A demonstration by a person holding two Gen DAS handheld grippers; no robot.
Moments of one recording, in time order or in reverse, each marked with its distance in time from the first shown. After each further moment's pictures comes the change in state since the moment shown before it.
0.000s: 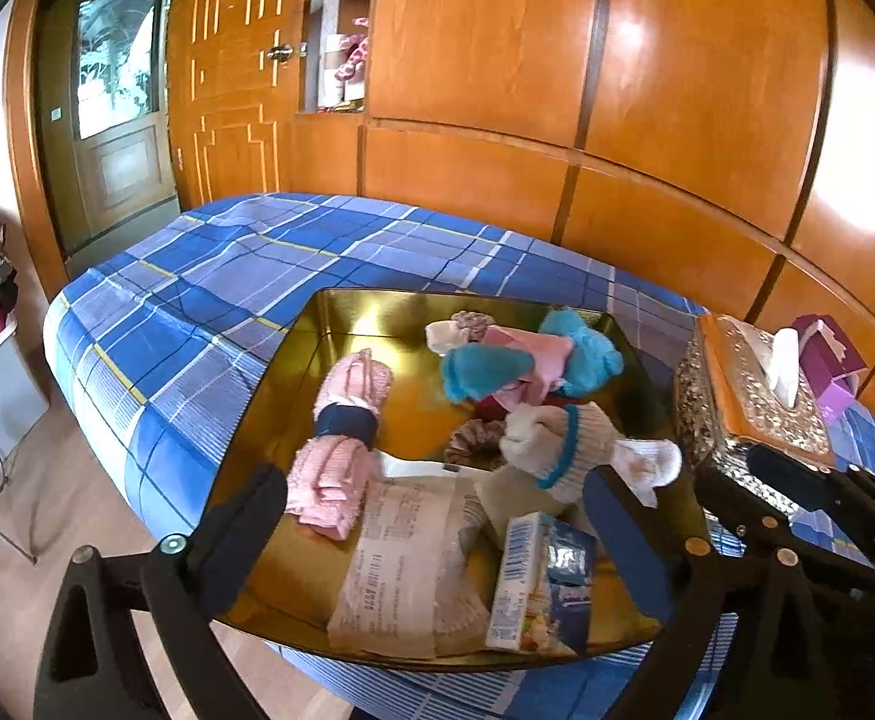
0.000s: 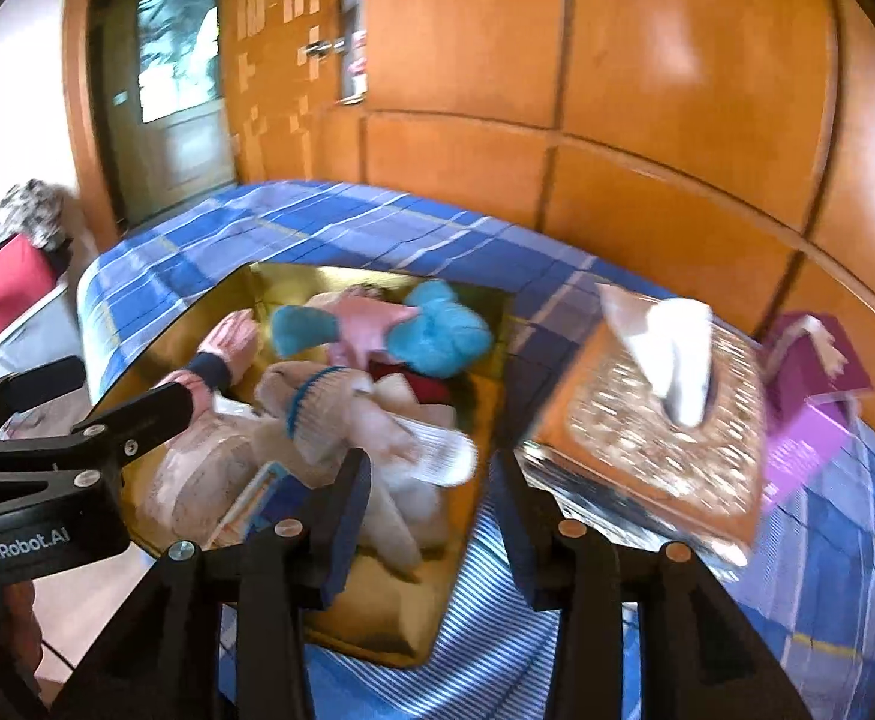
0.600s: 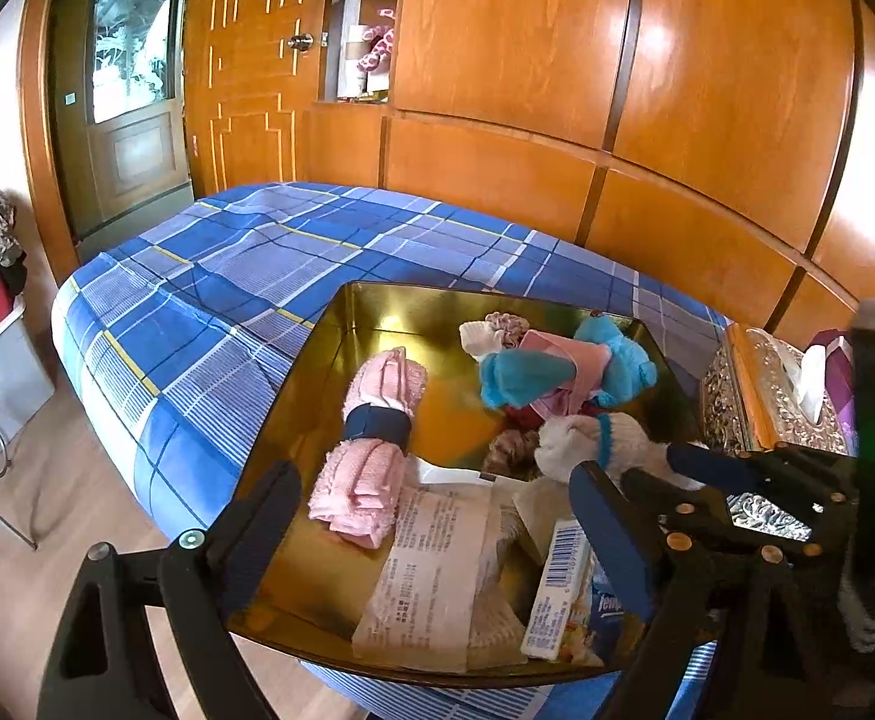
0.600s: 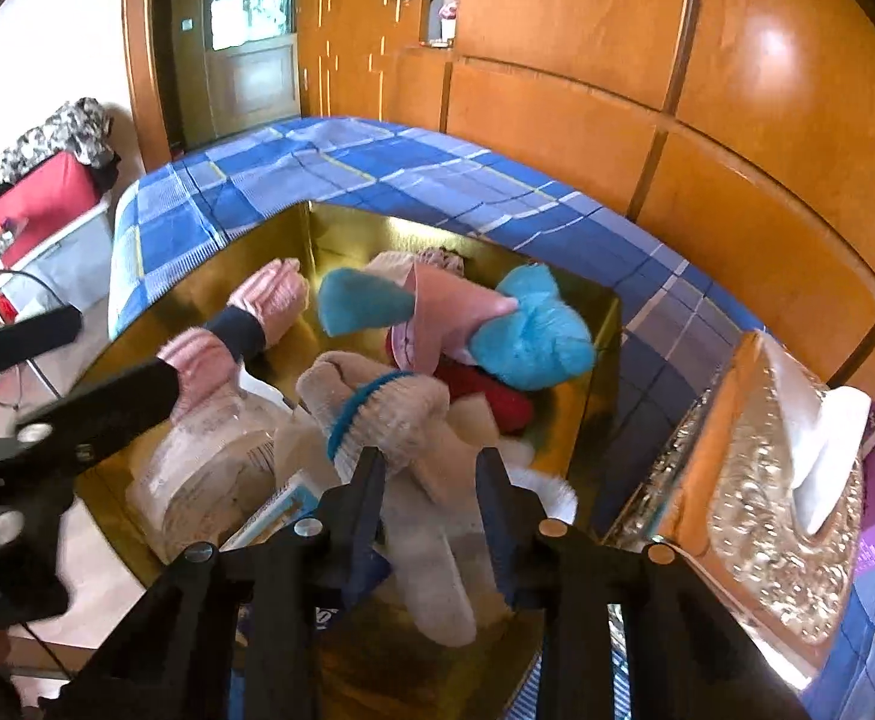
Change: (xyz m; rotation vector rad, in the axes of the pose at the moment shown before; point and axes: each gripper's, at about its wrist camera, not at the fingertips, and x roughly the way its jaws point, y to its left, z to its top) left arm 0.013 0.023 0.005 -0.044 0.017 0.018; right arm 0.068 0.043 0.025 -0.215 0.146 0.134
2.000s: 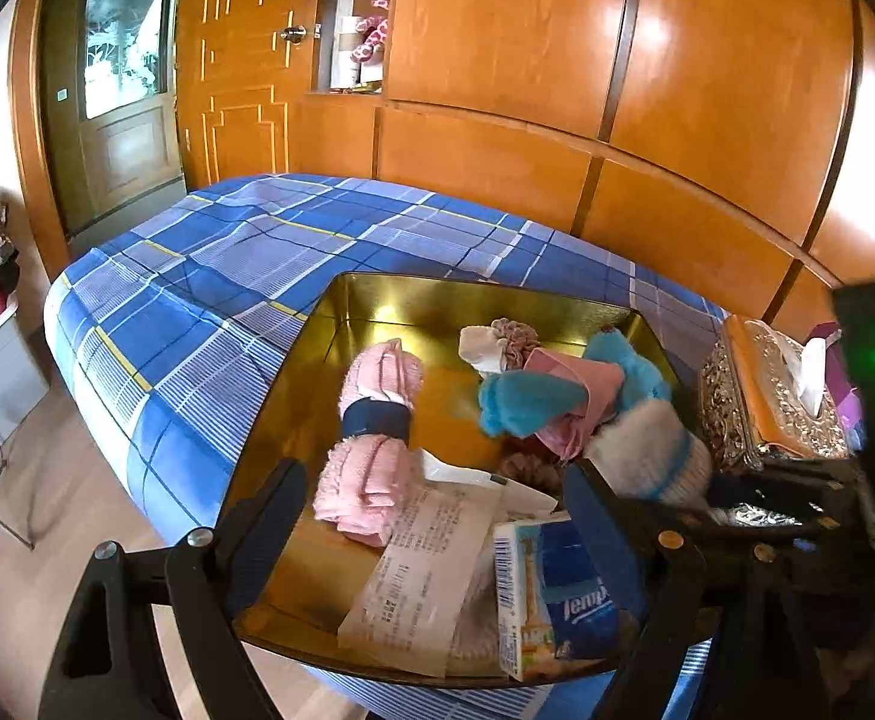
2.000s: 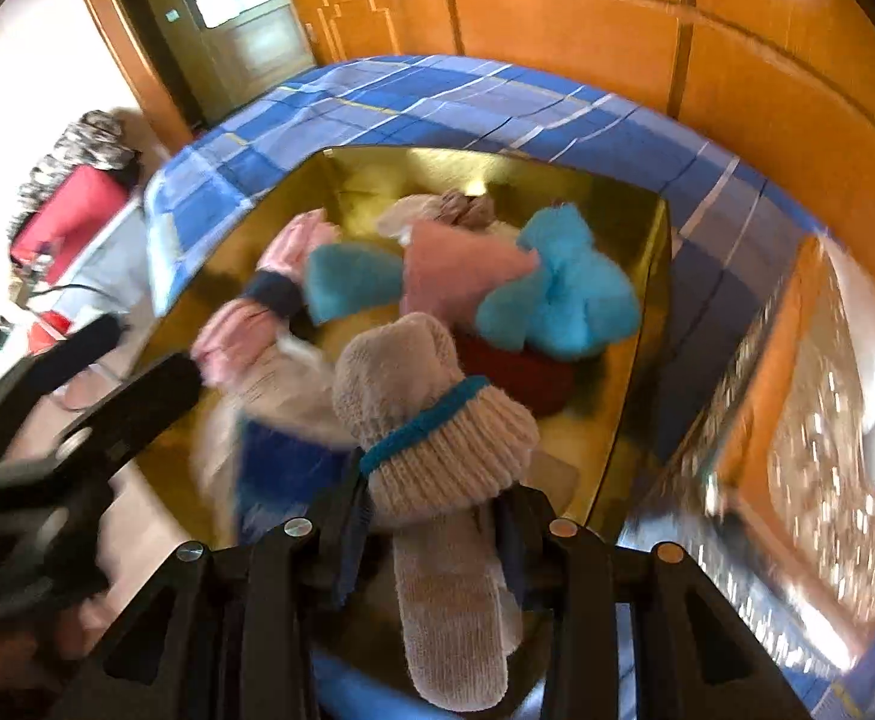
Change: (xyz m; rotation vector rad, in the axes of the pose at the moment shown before) left arm 0.007 0.003 0.001 0.011 0.024 -0.021; right arm 0.017 -0.014 0.008 0.110 0.175 0.165
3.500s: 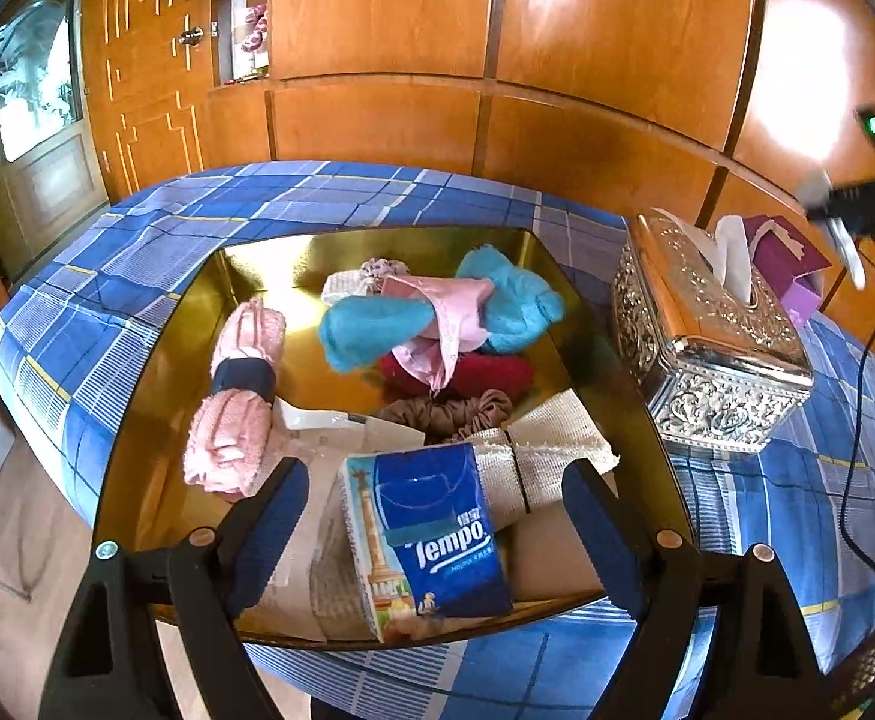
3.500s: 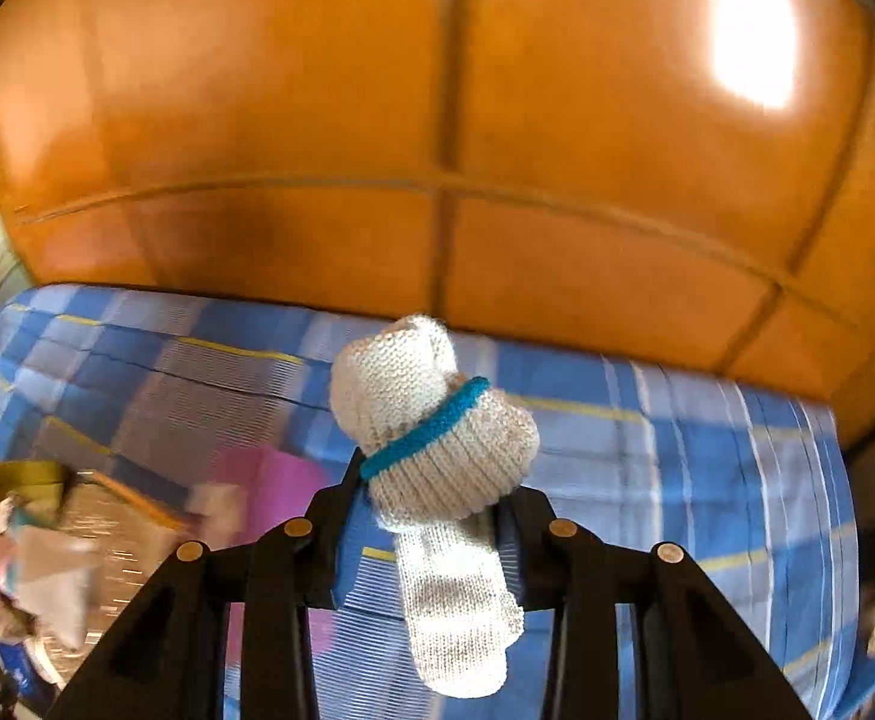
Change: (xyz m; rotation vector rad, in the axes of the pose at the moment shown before) left arm 0.009 -0.061 -0.029 0.169 0.078 -0.109; right arm -0.176 -0.297 0.013 0.419 -0.203 -0.477
